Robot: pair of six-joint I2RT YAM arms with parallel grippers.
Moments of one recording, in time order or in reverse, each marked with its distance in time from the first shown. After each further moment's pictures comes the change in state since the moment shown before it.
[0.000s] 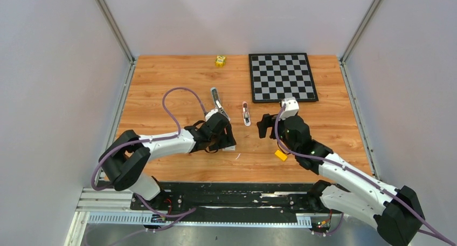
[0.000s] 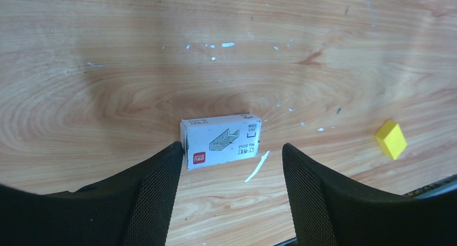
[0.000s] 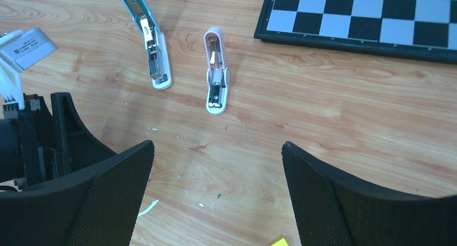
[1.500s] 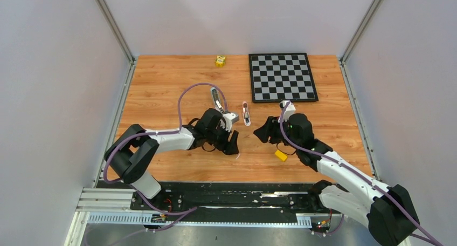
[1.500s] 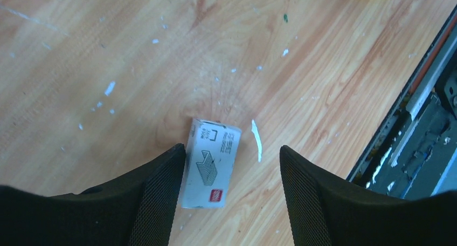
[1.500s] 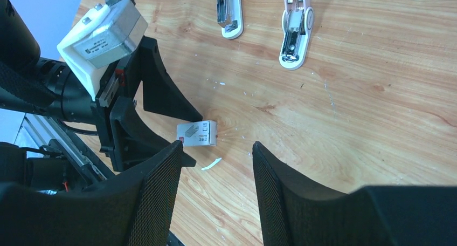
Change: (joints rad) left arm 0.111 0.086 -0.035 0.249 0.552 0.768; right arm -0.156 0.052 -0.058 0.041 -0.484 0.201
